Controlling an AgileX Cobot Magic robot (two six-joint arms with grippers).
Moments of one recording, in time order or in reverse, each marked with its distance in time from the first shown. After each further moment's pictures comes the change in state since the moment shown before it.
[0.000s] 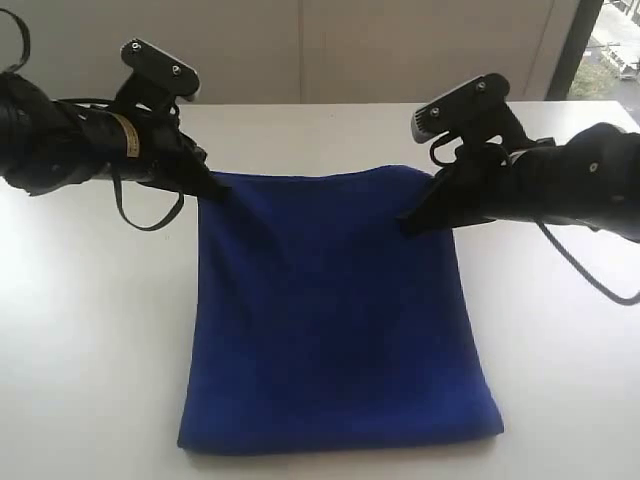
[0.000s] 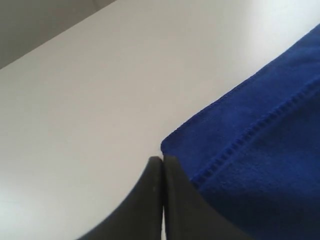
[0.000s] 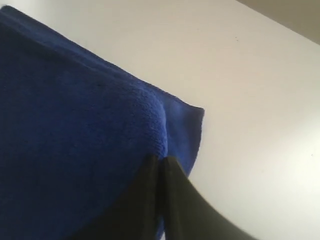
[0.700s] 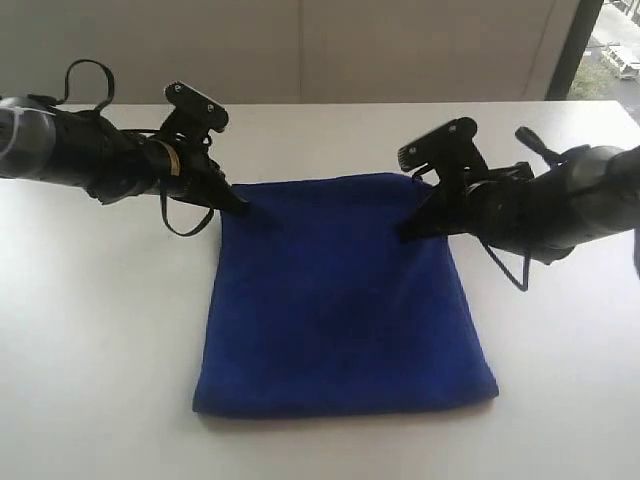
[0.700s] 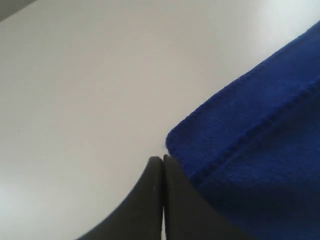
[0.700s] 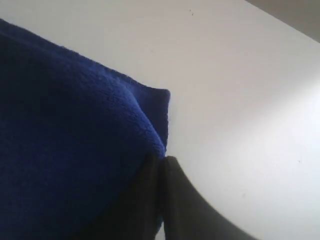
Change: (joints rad) left arm 0.045 0.341 -0.228 -0.002 -0.058 0.041; right arm -0.028 0.388 -0.132 -0.008 -0.335 0.000
